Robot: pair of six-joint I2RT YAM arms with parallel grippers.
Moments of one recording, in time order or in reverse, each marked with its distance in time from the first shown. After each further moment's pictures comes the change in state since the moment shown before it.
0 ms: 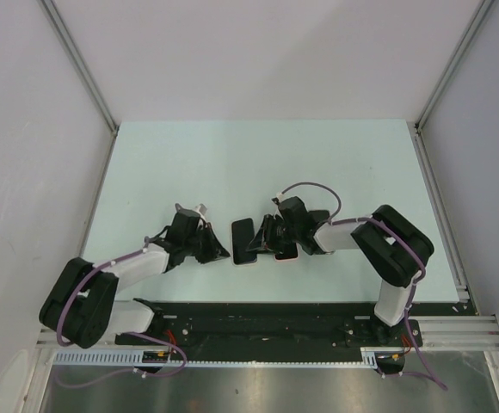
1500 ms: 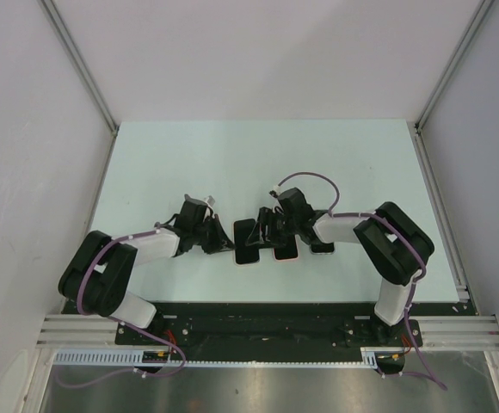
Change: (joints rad) left arm 0.011 0.185 0.129 0.023 0.037 0.043; right arm -0.023 -0.006 0.099 -0.184 0.010 -0.195
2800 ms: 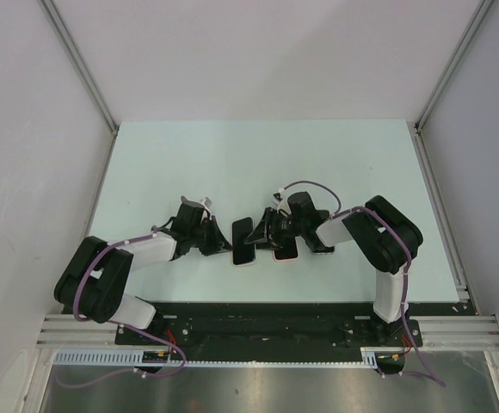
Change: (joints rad) left arm 0.009 -0.046 -0.039 0.010 -0.004 -0.008; right arm -0.069 0.111 -0.095 0.391 -0.254 0.245
